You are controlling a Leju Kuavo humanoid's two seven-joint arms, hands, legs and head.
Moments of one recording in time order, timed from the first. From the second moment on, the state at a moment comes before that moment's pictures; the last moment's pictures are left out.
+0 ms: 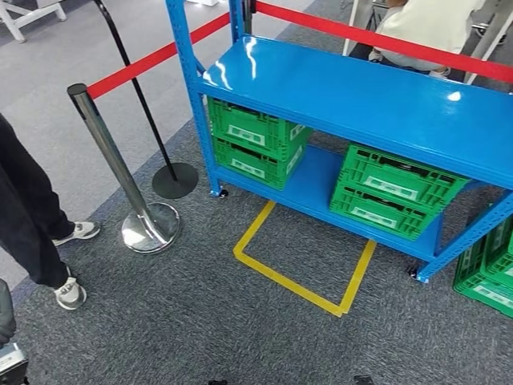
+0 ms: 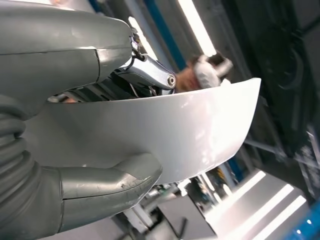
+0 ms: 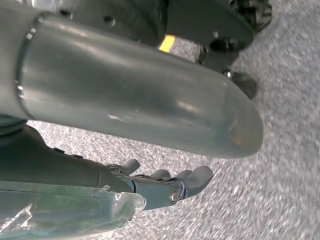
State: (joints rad) left arm 0.32 -0.06 0.04 -1.96 -0.37 0.70 -0.70; right arm -0.08 0.13 -0.98 -0.20 1.16 -0.09 -0.15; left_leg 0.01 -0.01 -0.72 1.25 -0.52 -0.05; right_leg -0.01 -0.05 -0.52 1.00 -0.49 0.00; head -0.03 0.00
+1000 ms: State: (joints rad) left arm 0.32 -0.06 0.04 -1.96 -0.35 0.70 -0.70; right arm -0.08 0.13 -0.97 -0.20 1.16 -0.03 -0.17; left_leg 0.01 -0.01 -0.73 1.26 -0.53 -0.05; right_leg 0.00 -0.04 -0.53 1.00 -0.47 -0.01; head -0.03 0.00
